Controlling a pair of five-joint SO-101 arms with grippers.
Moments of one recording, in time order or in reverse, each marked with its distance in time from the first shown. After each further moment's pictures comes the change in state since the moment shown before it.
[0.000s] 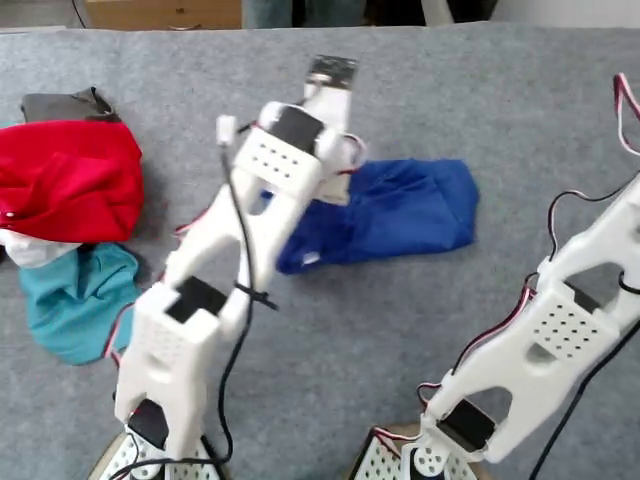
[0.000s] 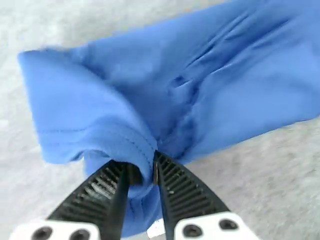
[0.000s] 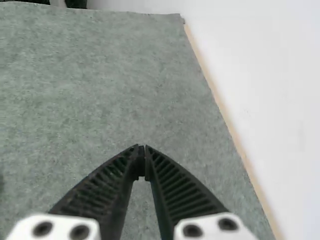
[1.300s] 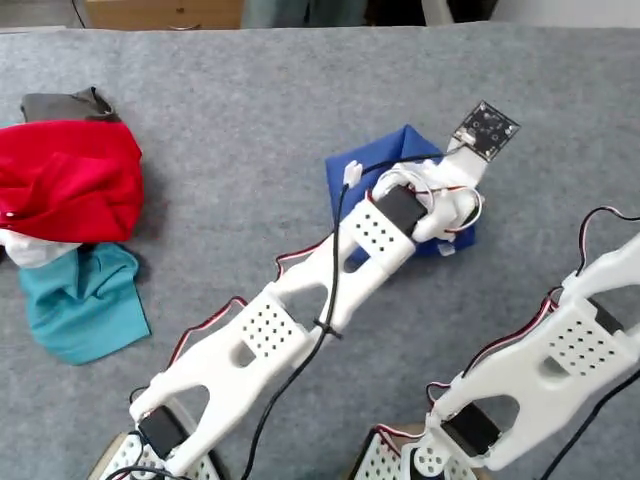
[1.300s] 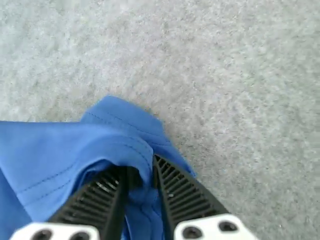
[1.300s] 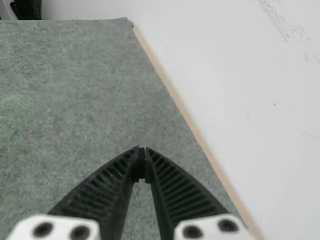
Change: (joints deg) left arm 16.3 39.1 -46.3 -22.5 -13.9; right arm 7.5 -2.1 -0.1 -3.1 0.0
